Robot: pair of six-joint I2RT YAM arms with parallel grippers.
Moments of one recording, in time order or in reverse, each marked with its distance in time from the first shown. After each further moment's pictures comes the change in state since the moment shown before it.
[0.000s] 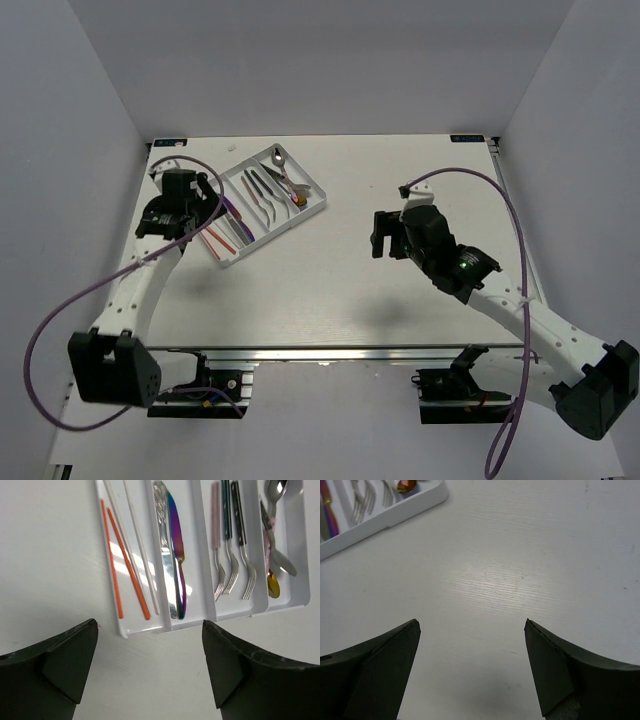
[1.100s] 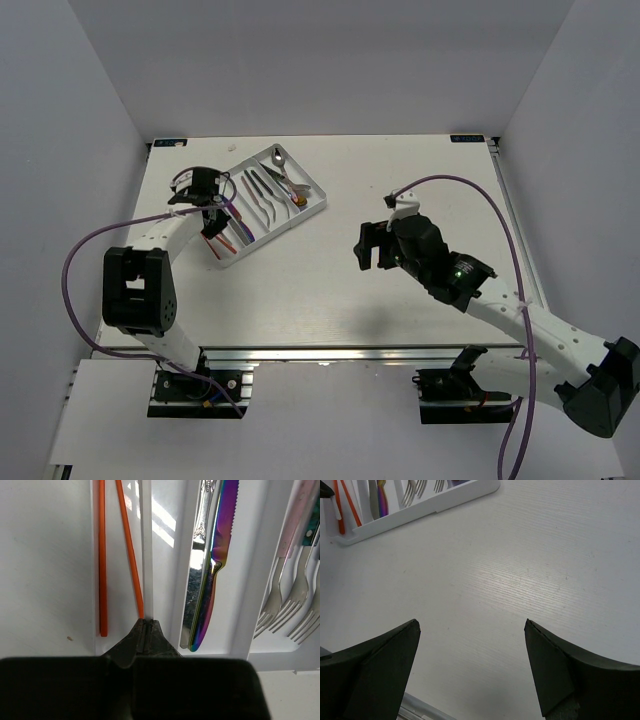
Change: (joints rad) left arm 0.000 0.351 0.063 0.029 -0.050 -0.184; right arm 0.087 -0.027 -0.032 0.037 -0.039 0.022
